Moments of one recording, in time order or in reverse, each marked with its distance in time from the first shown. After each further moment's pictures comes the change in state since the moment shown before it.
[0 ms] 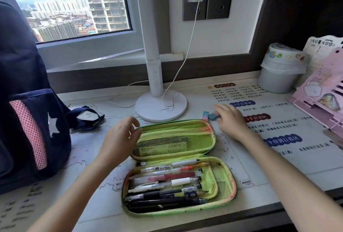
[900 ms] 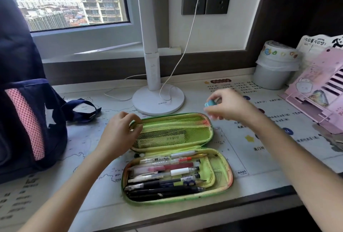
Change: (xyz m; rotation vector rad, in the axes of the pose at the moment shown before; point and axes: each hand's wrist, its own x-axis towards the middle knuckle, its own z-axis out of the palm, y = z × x) left_hand -0.002 -0.007 0.003 -0.023 -0.071 -0.012; right_hand -0.041 -0.066 -0.093 0.454 -0.175 0.112
